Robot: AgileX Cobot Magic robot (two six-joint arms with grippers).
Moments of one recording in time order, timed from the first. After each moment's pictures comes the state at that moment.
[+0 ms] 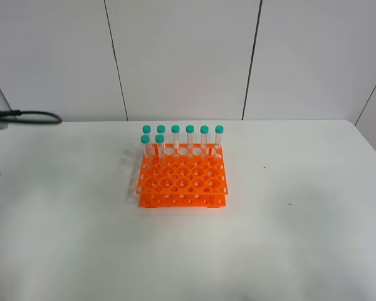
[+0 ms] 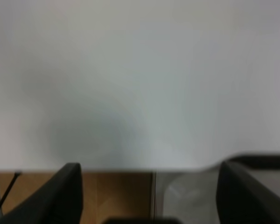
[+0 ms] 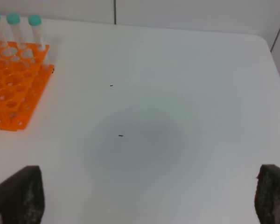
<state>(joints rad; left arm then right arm) 0.05 1.13 -0.87 0.01 1.18 0.03 0.04 -0.01 -0.50 0.02 1.02 -0.02</state>
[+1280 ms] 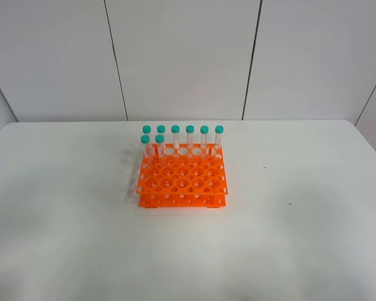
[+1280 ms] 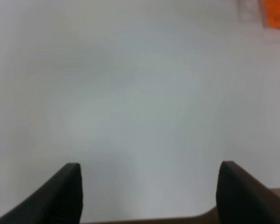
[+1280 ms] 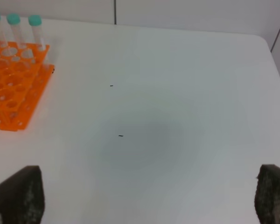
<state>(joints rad) 0.00 0.18 -0.50 0.01 1.06 0.03 0.04 -0.01 -0.50 0.02 1.02 -0.02</state>
